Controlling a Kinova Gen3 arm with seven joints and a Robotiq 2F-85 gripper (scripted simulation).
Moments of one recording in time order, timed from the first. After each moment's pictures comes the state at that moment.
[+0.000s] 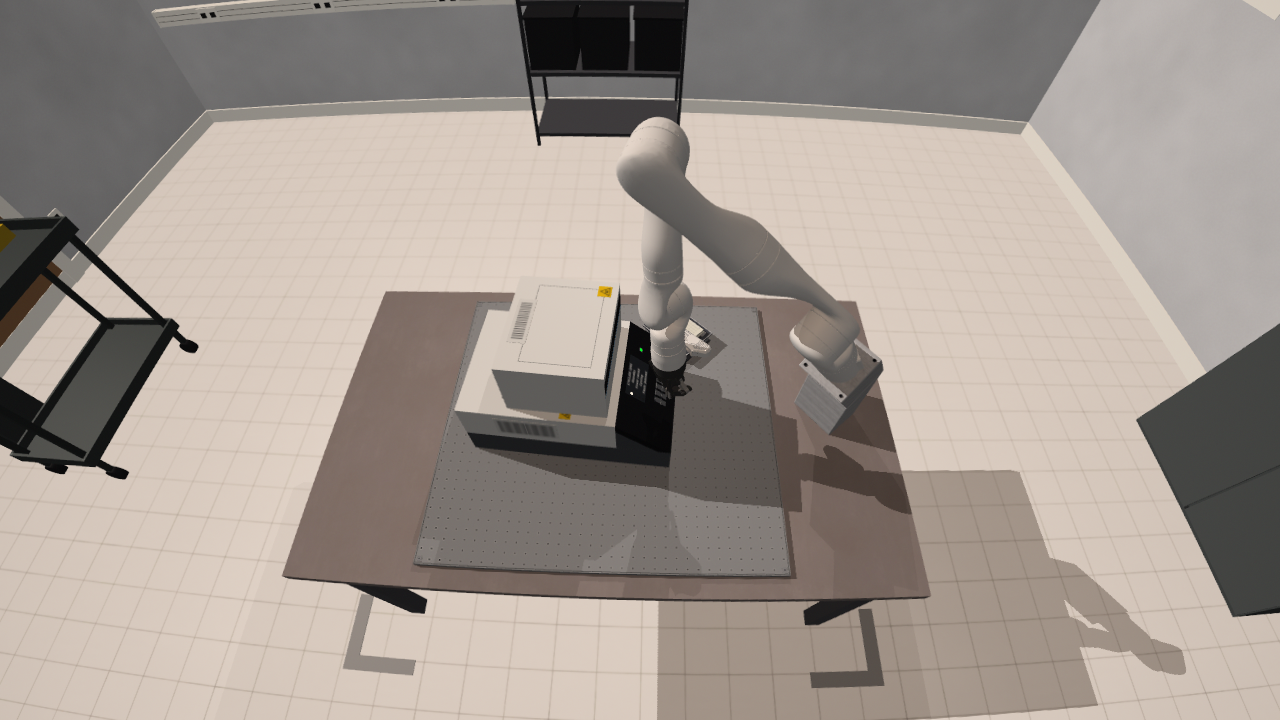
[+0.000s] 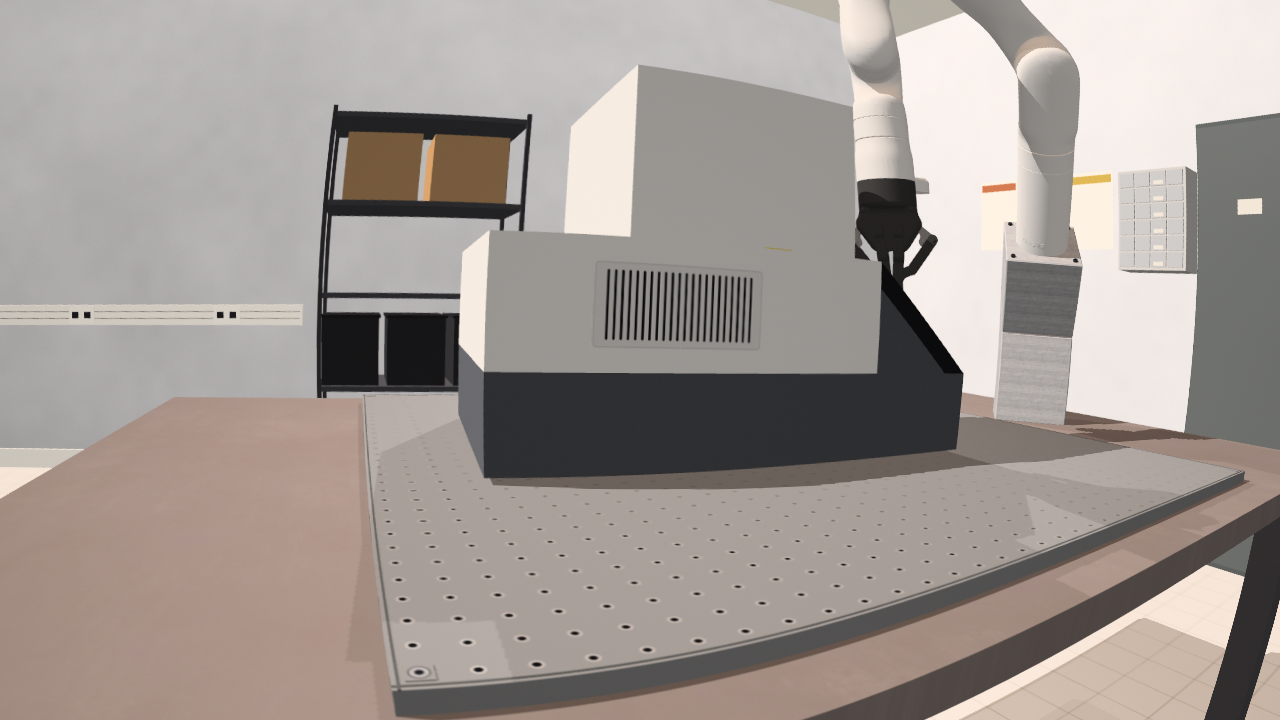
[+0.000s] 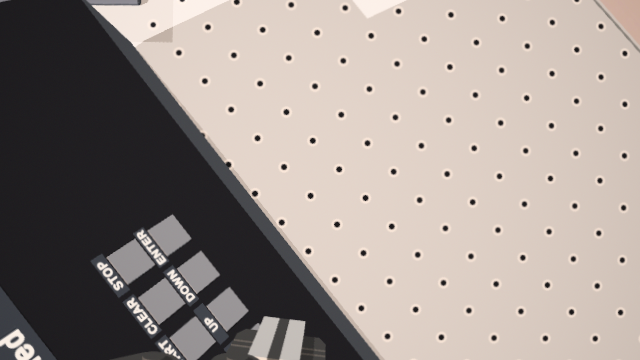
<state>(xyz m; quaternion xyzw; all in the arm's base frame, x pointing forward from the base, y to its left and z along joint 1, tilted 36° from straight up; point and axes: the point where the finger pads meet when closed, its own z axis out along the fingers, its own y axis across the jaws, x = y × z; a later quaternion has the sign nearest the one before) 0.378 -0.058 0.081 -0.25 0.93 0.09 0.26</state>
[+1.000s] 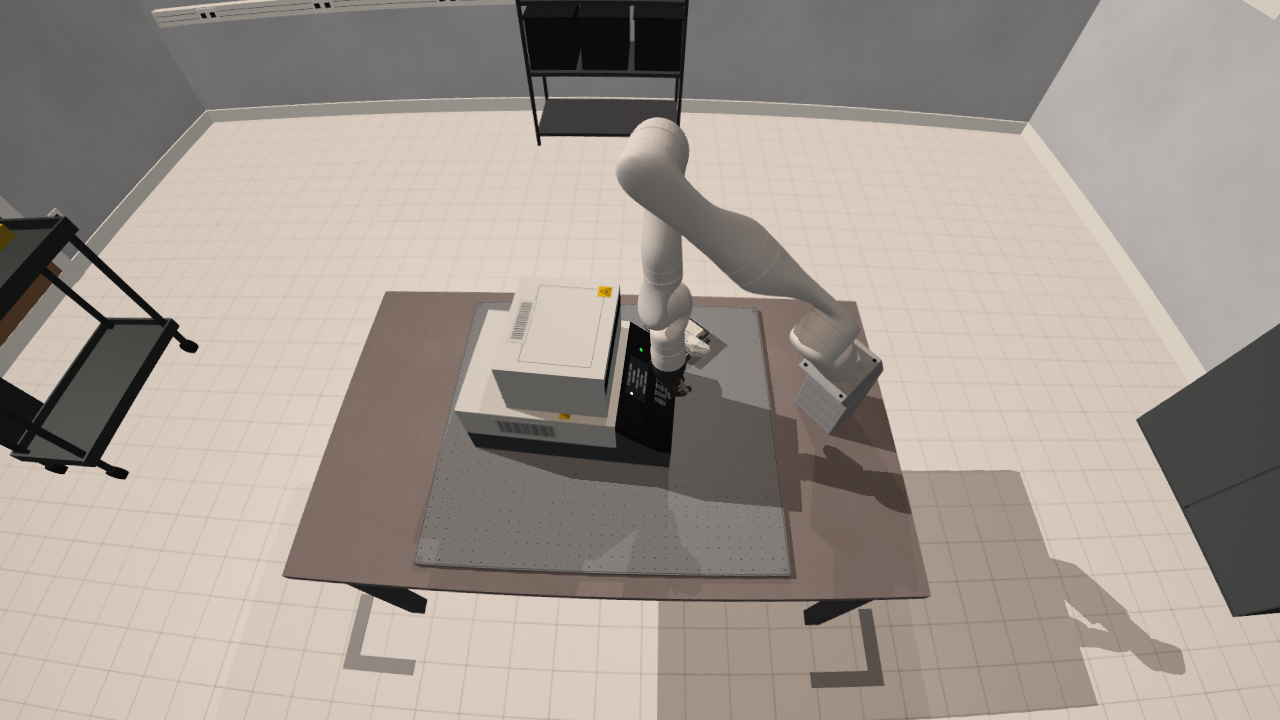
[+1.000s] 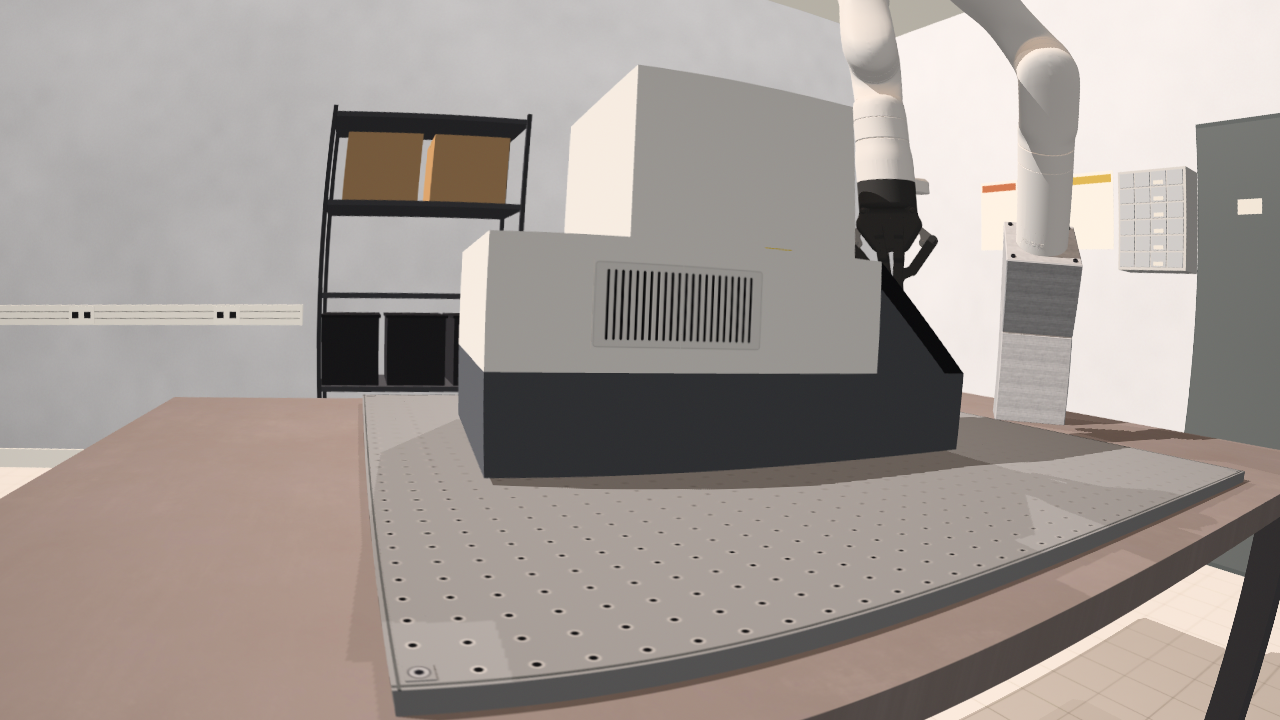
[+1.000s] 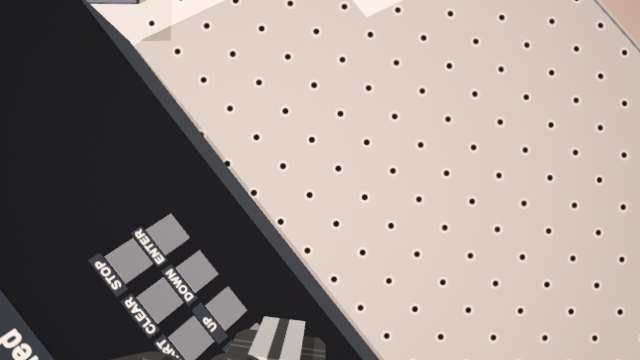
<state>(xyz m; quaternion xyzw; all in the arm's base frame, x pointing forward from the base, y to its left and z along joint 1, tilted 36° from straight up) 0.379 -0.057 0.081 -0.25 0.93 0.09 0.26</state>
